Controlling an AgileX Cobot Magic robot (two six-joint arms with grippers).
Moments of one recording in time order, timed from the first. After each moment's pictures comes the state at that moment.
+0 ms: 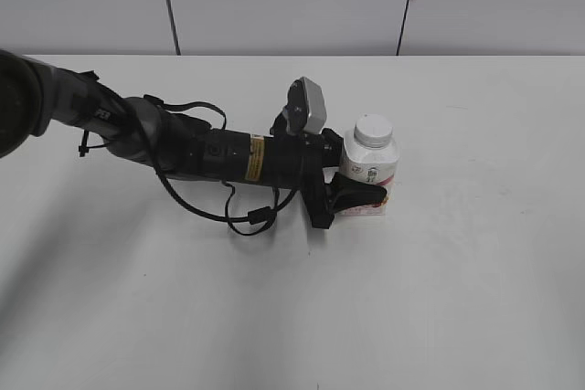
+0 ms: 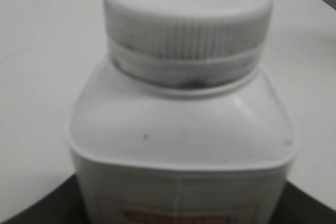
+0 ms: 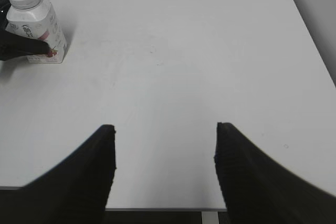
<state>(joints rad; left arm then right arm) -0.48 2.50 -1.51 1.38 -1.02 -0.69 -0.02 -0.01 -0.51 0.08 1.10 -0.16</state>
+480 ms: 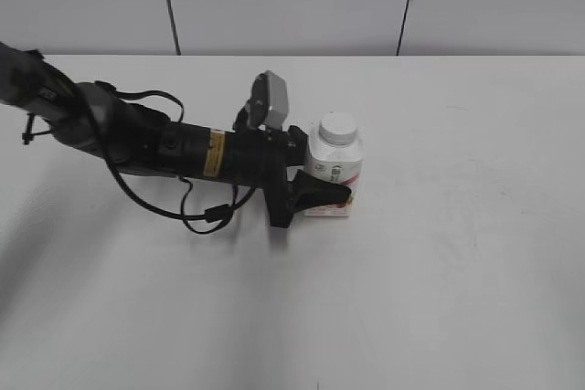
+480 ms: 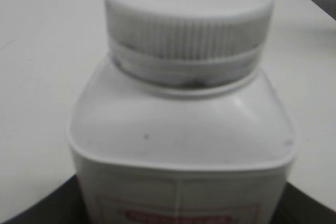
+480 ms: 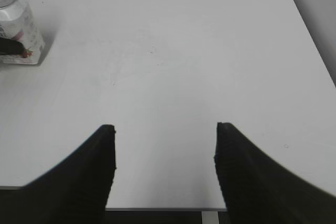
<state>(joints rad) -0.40 2.39 -1.35 1.44 -1.05 -0.68 -0.02 -0.01 -0.51 0.08 1.10 -0.16</state>
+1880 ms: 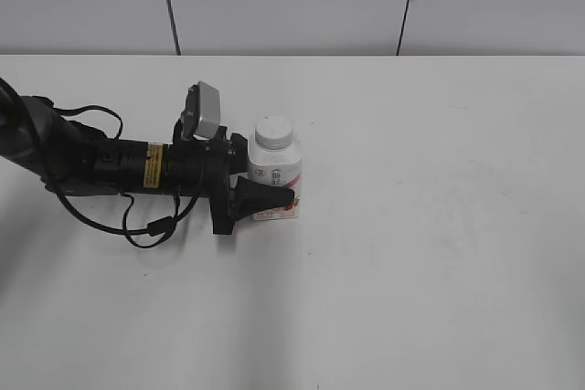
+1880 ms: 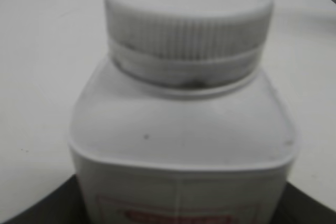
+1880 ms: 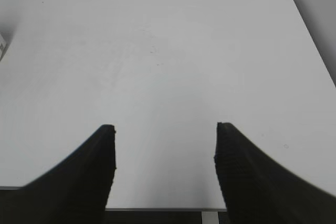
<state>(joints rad) -0.24 2.37 -1.19 1.43 -1.15 -0.54 -0.02 -0.01 -0.51 0.08 1.10 -0.16</state>
